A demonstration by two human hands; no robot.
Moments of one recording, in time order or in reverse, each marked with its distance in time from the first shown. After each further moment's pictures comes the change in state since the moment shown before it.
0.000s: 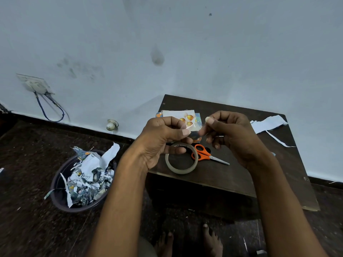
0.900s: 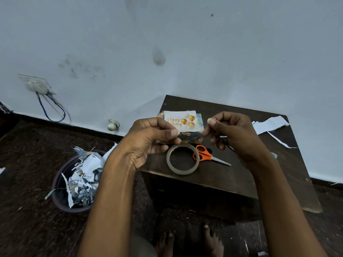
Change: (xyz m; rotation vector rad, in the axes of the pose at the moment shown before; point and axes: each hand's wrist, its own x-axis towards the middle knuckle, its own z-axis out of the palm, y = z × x) left_hand -0.009 0.003 -0.022 -0.011 0.067 0.025; right_hand 0.004 0.006 -0.003 -0.073 0.048 -0.006
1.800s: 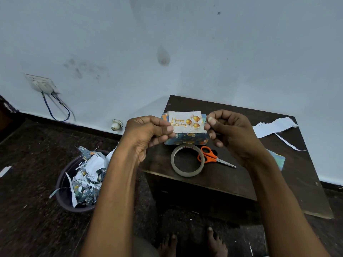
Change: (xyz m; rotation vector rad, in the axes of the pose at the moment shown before) left_hand 0.015 0.001 -0.008 -0.006 0.291 -0.027; right_hand 0.016 0.012 0.011 0.250 -0.076 -0.023
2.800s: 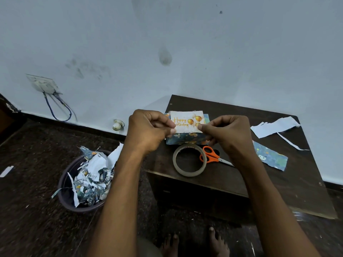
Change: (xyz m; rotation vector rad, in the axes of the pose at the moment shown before) left_hand 0.016 -0.013 -0.004 0.463 0.061 0.424; right_hand 0.004 0.013 0.016 -0.385 0.310 -0.041
